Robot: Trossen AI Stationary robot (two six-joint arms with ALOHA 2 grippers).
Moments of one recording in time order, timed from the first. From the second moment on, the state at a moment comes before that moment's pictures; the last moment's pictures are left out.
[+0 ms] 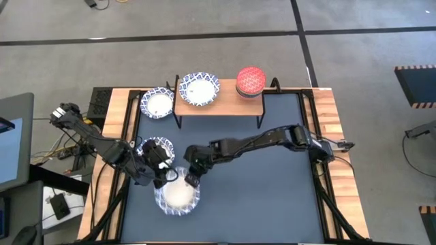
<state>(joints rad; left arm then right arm) -0.58 1.06 0.89 -0.82 -0.57 -0.86 0.12 2.25 1.94 -0.47 -0.16 0.66</state>
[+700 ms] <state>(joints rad) -0.49 1.06 1.10 -0.94 -0.94 -0.73 -0.31 1.90 1.94 -0.55 0.36 0.46</state>
